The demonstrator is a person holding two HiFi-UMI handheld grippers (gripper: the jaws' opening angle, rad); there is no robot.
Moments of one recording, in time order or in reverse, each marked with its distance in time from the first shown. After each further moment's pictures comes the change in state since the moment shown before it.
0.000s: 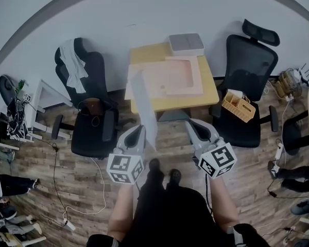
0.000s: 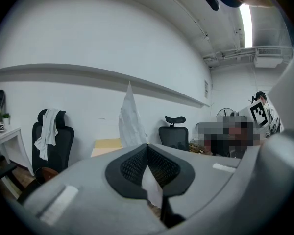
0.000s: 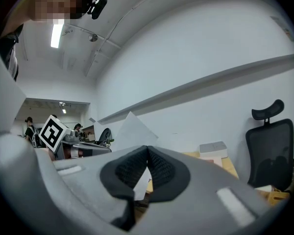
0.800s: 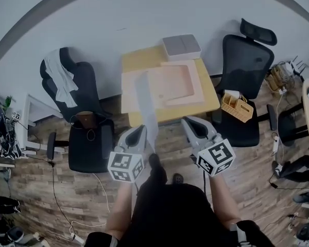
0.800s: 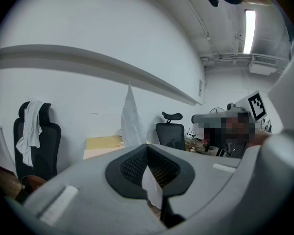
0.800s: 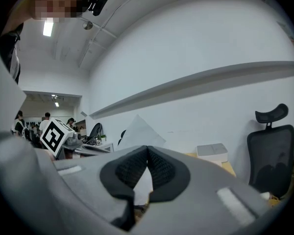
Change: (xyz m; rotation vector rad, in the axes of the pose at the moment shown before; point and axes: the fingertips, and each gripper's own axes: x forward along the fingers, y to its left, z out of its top) left arm 0.091 0.079 0.002 -0.007 0.063 -0.139; right arm 0.112 -0.028 0.006 -0.029 0.058 -0.077
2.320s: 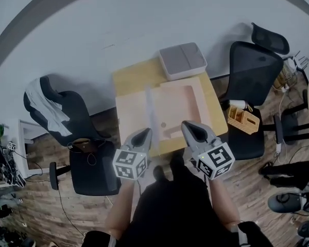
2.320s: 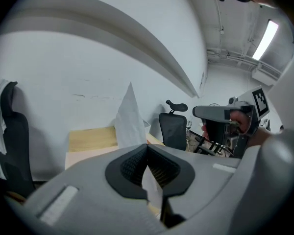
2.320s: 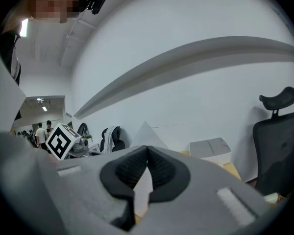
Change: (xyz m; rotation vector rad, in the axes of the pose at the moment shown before) left arm 0.222 0.109 0.011 -0.060 0.191 -0.132; right arm 0.179 -0.150 -0.005 0.105 0.080 -0.069
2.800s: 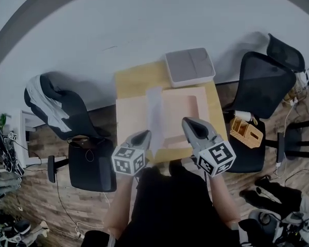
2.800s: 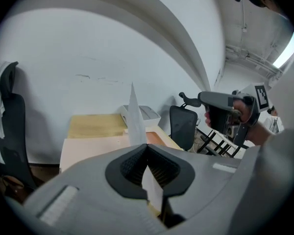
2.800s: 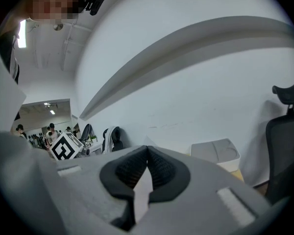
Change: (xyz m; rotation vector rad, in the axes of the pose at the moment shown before) left arm 0.071 0.030 -0.014 -0.129 0.134 0.072; right arm 0.055 -0.076 0.013 0.021 0.029 0.100
